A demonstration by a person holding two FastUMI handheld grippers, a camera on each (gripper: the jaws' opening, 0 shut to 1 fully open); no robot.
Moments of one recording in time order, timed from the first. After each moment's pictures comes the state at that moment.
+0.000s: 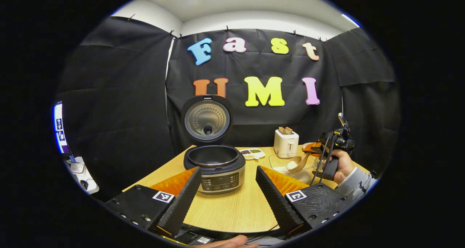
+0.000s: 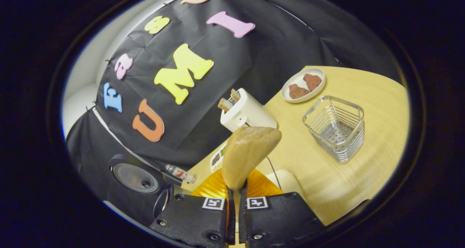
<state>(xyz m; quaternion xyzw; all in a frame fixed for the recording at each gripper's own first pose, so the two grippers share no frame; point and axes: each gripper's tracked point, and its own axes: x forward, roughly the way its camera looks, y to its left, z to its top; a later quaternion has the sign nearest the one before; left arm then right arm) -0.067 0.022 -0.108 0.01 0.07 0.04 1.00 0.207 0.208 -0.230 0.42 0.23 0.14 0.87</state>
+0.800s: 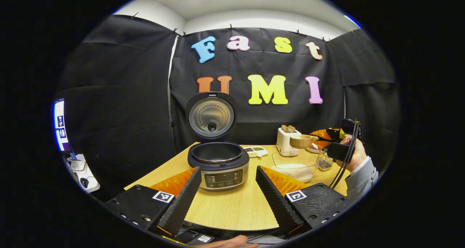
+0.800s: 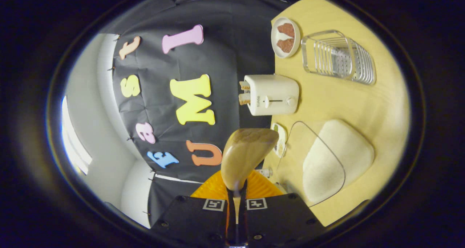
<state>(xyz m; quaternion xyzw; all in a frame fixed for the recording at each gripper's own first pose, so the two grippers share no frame) -0.072 0.032 -0.115 0.01 0.08 0.04 1.00 0.175 0.224 -0.152 0.72 0.23 0.22 0.61</state>
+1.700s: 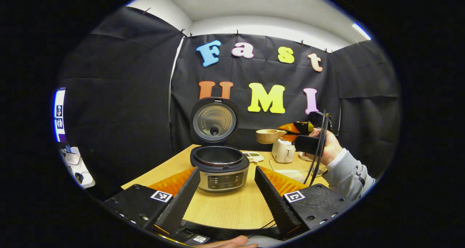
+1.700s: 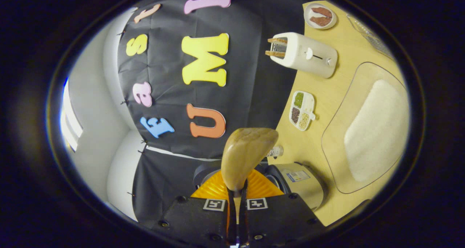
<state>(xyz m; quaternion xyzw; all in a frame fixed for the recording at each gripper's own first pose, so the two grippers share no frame) -0.093 0.058 -0.100 -0.03 0.06 0.03 1.00 0.171 0.388 -0.084 0.62 0.28 0.30 0.67</state>
